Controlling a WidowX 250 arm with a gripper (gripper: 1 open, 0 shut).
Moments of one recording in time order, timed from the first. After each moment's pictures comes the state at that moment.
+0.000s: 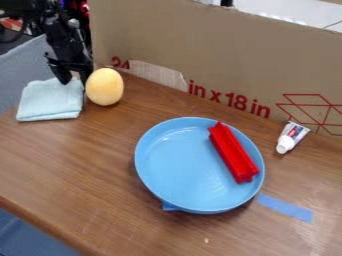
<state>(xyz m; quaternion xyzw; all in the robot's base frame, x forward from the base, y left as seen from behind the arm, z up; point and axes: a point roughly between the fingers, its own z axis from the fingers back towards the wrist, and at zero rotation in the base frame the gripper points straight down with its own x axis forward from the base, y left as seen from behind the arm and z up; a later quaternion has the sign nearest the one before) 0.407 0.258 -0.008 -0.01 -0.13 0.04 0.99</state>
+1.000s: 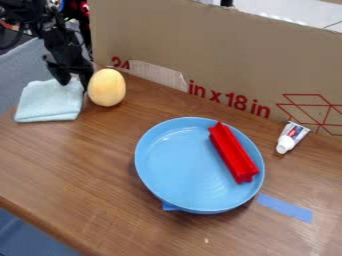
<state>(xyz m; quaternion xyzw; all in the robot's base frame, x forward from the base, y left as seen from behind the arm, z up) 0.402 0.240 -0.011 0.00 -0.14 0.04 0.99</state>
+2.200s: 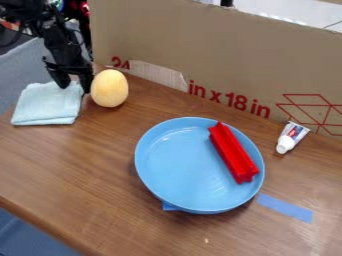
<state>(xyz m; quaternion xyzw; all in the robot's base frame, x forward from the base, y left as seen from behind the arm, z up) 0.424 0.227 -0.014 0.00 -0.15 0.04 0.99</state>
